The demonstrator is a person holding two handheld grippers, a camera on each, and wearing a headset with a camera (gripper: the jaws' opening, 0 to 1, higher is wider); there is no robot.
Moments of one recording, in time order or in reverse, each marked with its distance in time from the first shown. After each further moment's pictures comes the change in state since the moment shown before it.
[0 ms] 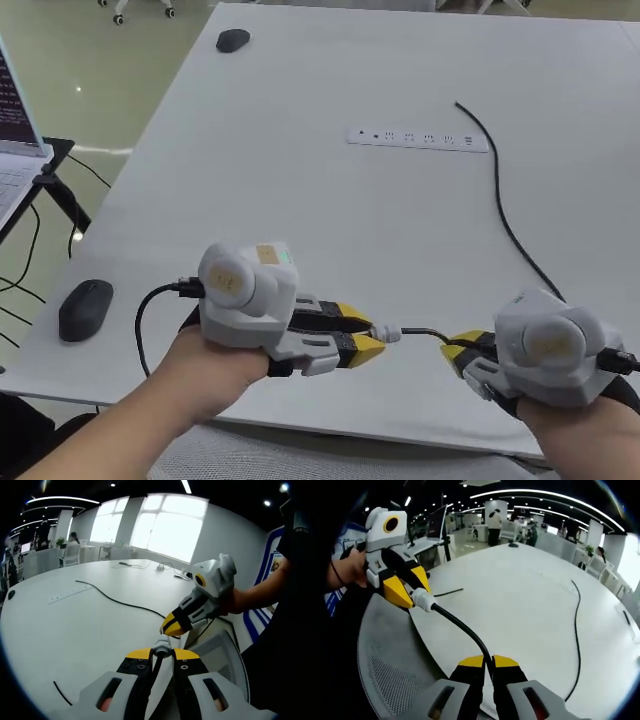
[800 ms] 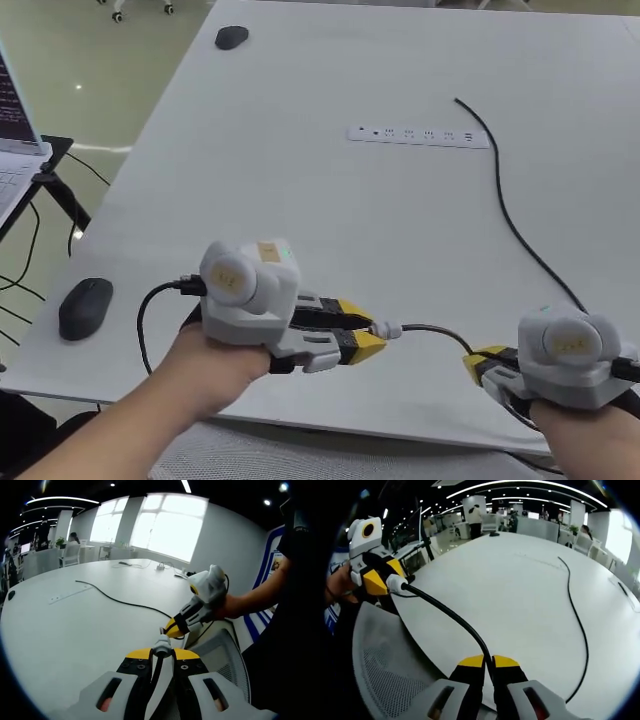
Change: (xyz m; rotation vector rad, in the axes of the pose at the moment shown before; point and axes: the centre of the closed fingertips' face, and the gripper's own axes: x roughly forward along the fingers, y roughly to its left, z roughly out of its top) left arm 0.002 0.001 0.000 0.003 0.005 0.002; right arm 0.005 -0.018 -0.038 0.162 0.042 -0.036
